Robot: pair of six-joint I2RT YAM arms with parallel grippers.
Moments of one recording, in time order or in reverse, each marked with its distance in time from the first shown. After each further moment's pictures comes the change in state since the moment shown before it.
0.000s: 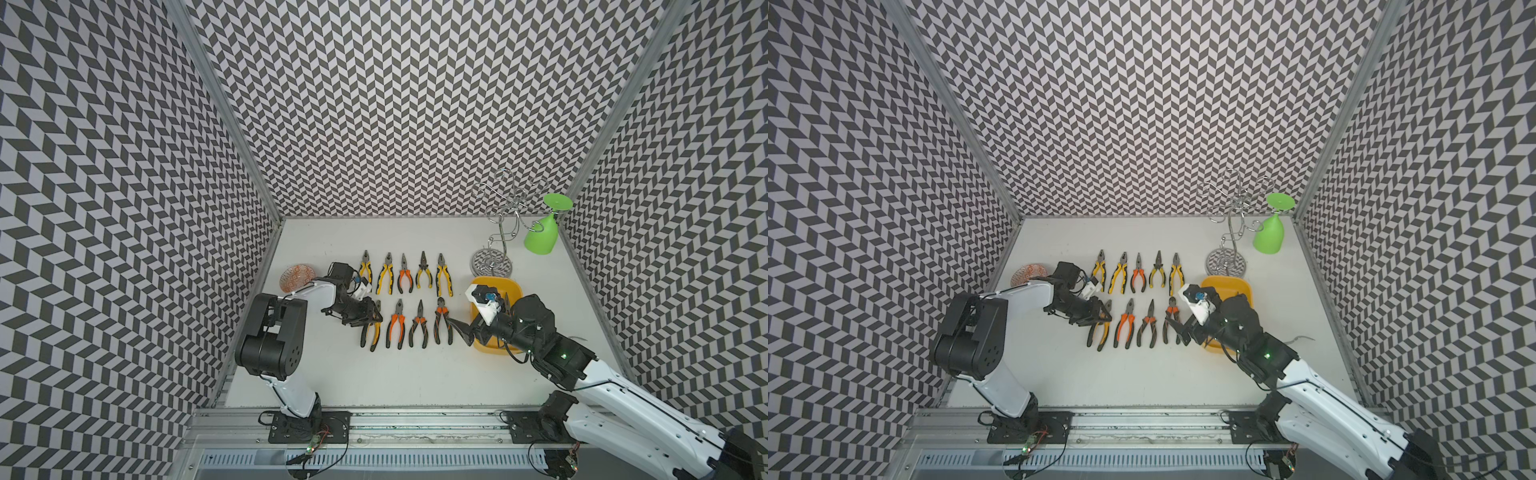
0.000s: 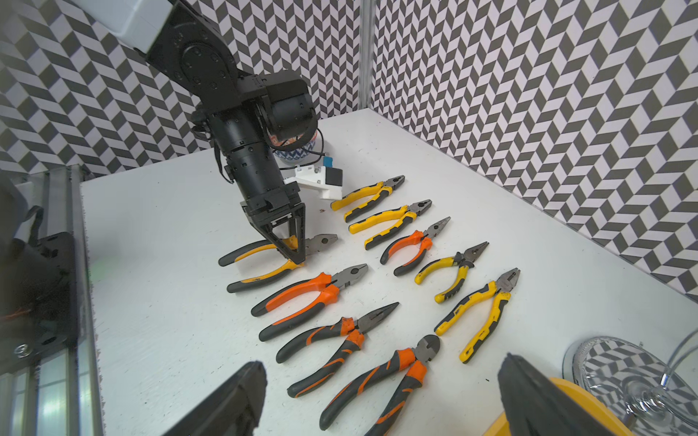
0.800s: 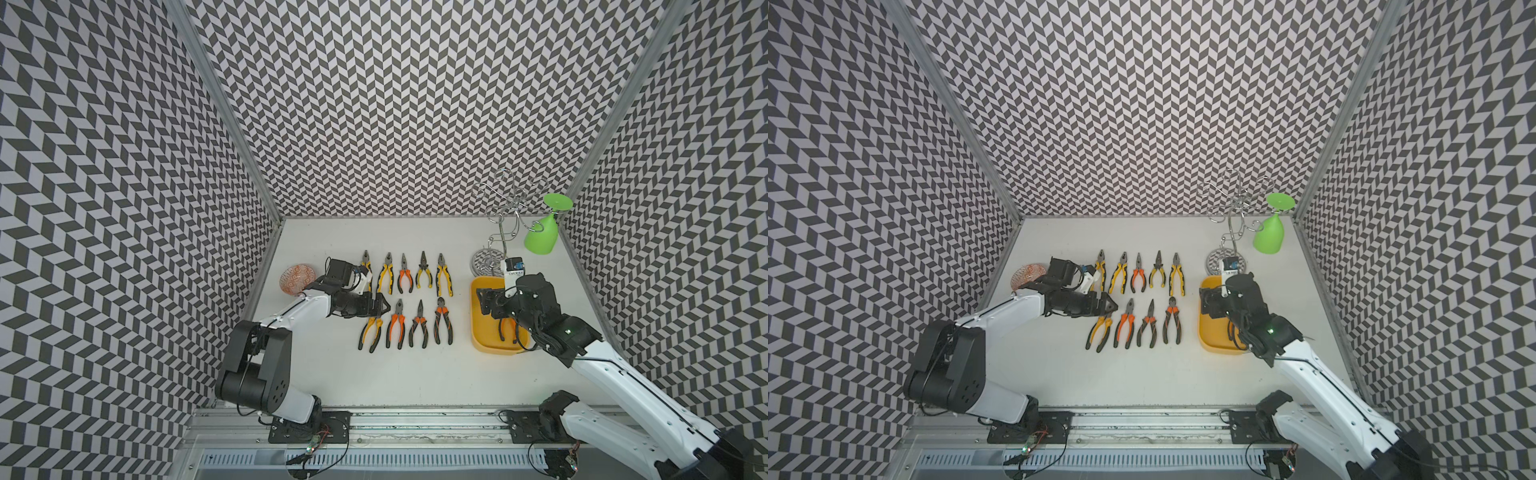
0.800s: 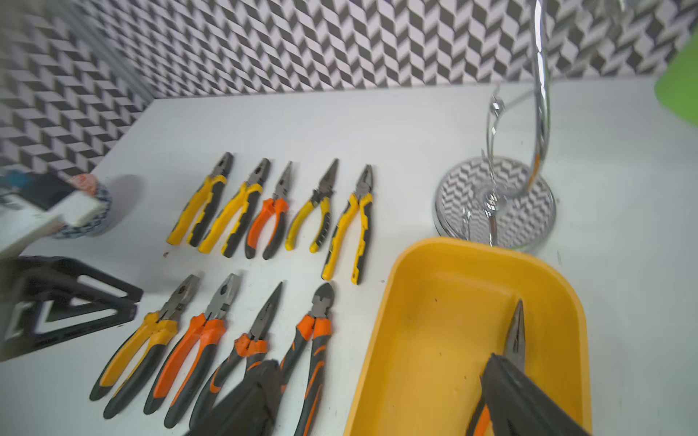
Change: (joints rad) left arm -0.067 -0.253 -0.078 0.174 -0.086 0.012; right arm -0.247 0.152 0.187 -0.369 0.241 0.473
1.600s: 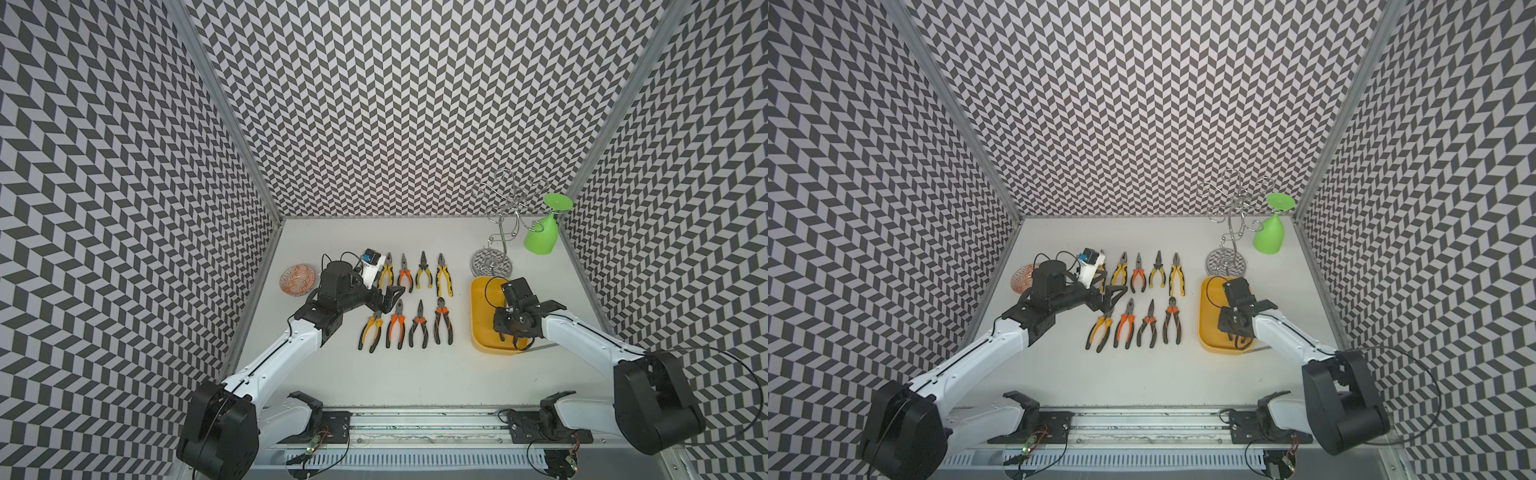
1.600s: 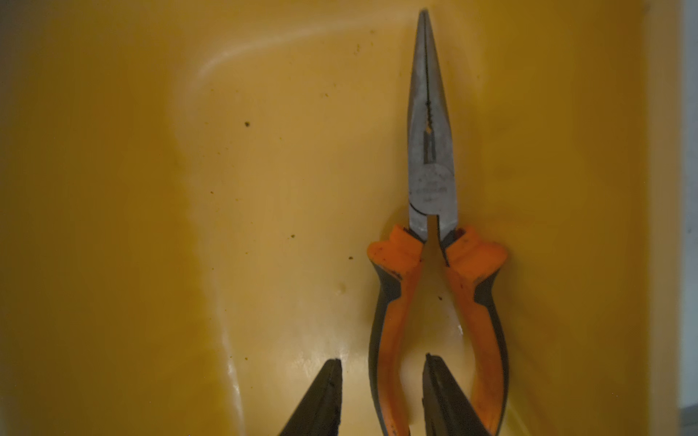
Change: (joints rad) left arm -0.134 -0.306 -0.119 0.404 -0.086 0.164; right arm -0.166 0.371 -0.078 -0.098 -0.080 0.197
